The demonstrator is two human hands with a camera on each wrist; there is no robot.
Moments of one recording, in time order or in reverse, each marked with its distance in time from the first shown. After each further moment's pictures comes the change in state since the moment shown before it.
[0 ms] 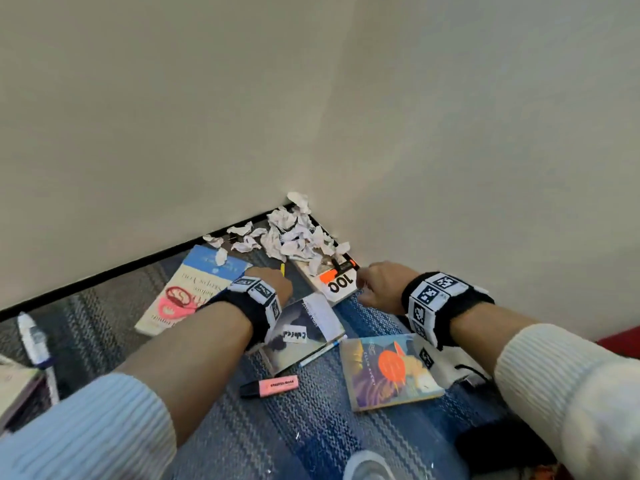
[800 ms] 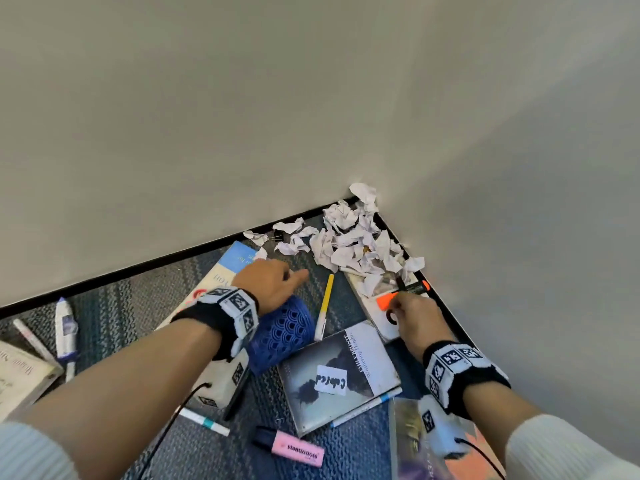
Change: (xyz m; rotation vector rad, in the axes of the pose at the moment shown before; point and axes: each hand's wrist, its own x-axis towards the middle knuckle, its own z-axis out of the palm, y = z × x) left_hand 0.078 -0.065 0.057 -0.667 0.222 -0.397; right_hand 0.157 0.031 0.126 0.466 0.233 0.002
